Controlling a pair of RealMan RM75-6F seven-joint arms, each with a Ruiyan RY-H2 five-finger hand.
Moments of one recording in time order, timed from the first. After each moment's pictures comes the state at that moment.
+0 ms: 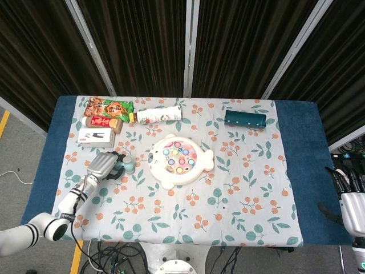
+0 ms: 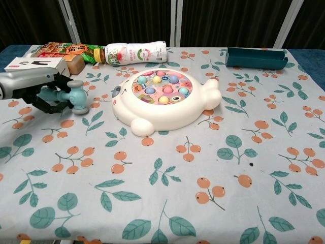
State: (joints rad) left arm -0.69 -1.51 -0.04 -1.22 1.33 0.88 -0.20; right arm 0.03 -1.02 0.06 -1.65 -1.57 1.57 0.00
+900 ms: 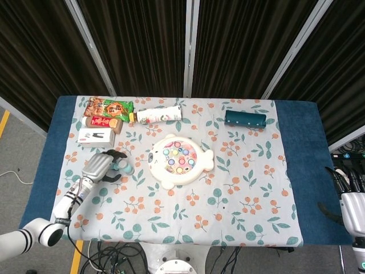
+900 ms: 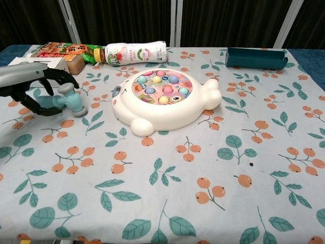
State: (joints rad) left arm -0.63 -1.47 -0.05 -1.28 1.36 0.94 -0.17; right arm 0.03 -1.02 0.06 -1.65 -1.57 1.57 0.00
